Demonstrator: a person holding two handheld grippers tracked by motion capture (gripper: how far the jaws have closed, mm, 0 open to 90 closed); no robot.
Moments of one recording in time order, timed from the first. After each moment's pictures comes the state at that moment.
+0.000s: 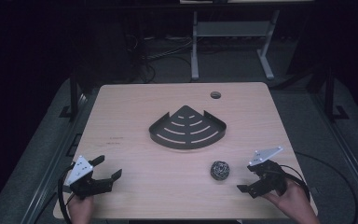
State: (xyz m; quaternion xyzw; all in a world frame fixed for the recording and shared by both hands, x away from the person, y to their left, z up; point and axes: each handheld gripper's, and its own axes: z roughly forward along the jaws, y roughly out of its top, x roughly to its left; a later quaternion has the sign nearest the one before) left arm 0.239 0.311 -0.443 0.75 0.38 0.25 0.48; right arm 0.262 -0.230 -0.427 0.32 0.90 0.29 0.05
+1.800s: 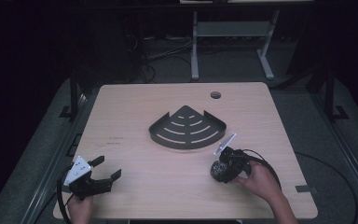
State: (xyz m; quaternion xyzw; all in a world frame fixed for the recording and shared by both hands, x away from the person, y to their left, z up) left arm 0.237 0.314 -0.443 0.75 0.39 0.24 0.49; right arm 0.321 -0.150 -0.445 0.26 0.94 0.20 0.01
